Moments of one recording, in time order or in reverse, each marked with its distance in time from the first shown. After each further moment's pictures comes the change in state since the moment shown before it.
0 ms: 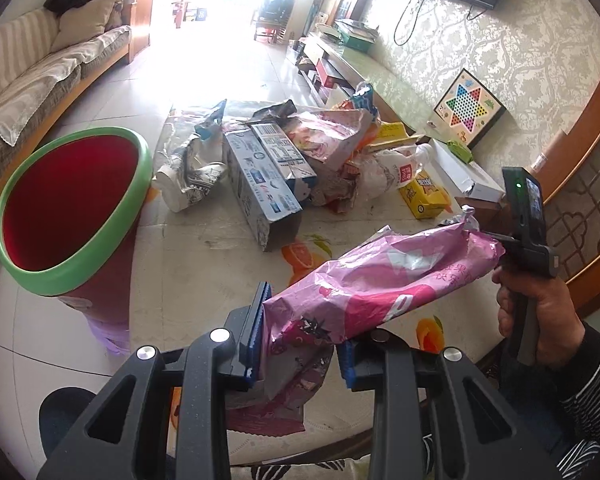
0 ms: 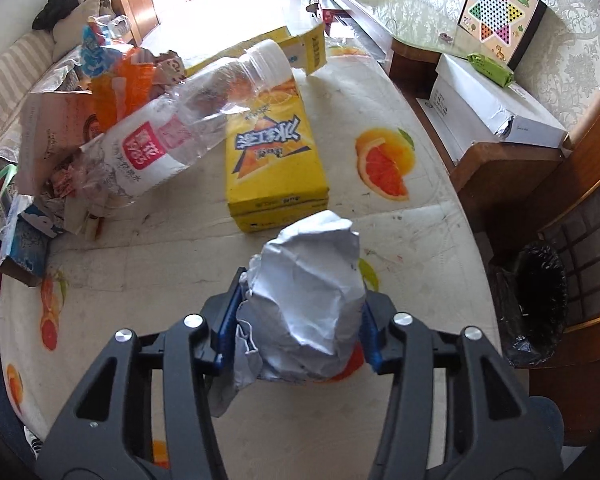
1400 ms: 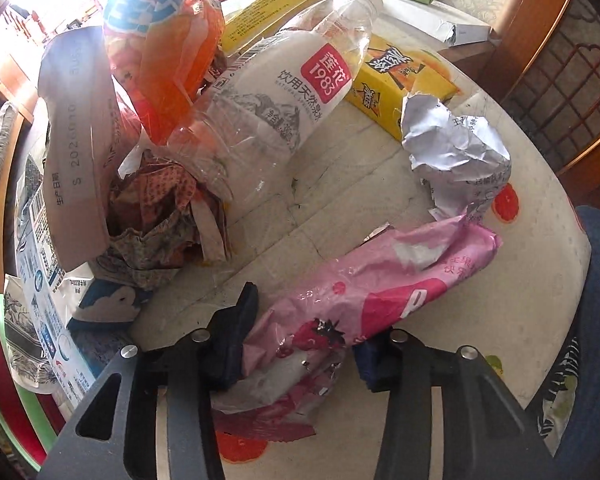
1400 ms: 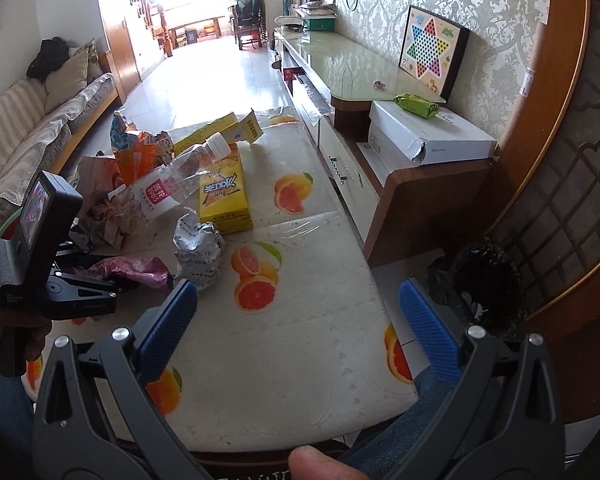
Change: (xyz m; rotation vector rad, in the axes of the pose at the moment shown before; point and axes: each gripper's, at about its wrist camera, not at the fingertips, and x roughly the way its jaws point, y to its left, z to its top) left arm 0.181 -0.133 0.053 0.512 0.396 0.045; right arm -0.107 -0.059 -0.040 0.107 -0.177 -0.082
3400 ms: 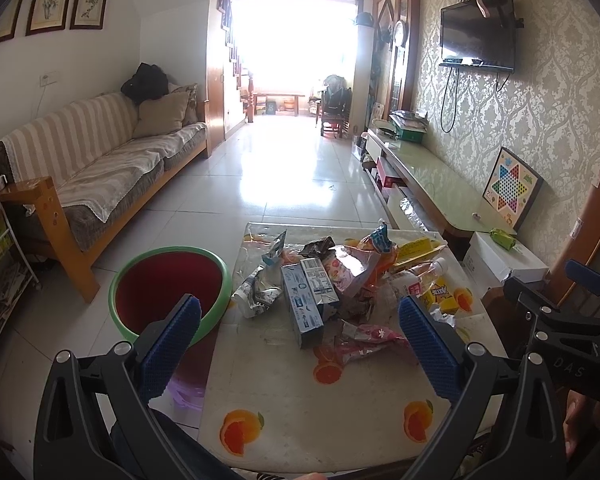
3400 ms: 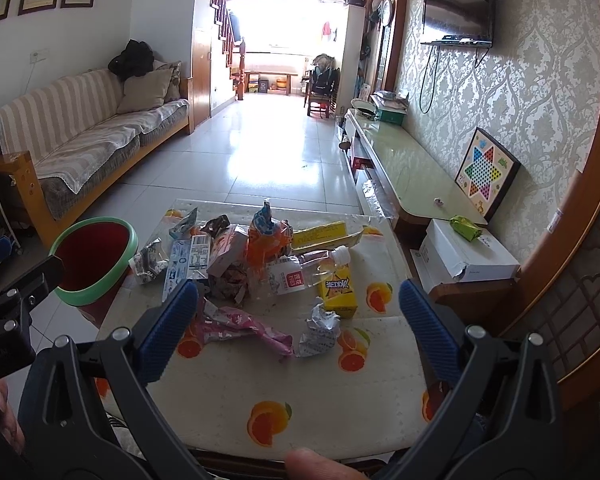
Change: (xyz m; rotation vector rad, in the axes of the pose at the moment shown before) left arm -0.281 0.012 -0.165 -0.575 -0.666 0.356; right arm -0.138 0.131 0.030 -0.249 -0.267 0.100
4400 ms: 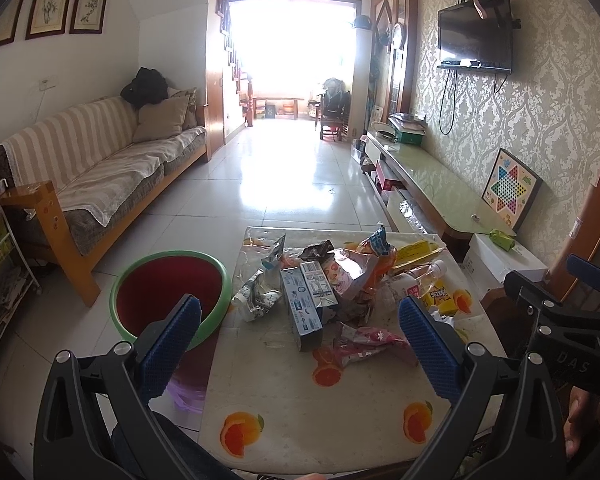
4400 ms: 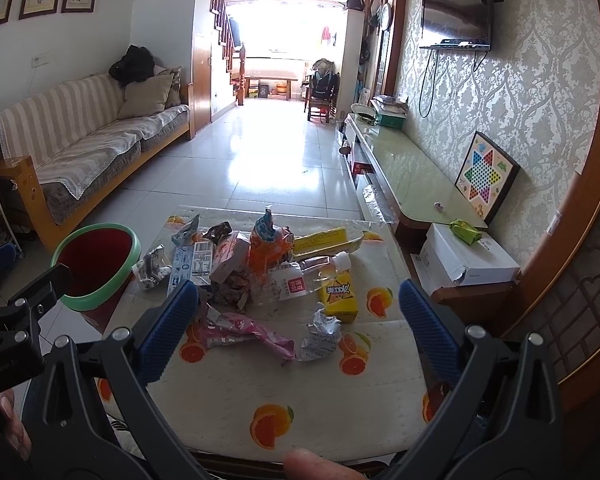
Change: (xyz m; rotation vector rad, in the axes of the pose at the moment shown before) left arm -0.004 -0.006 0.000 0.007 -0.009 -0.001; right arm -0.004 0.002 0.004 0.005 -0.018 0.003
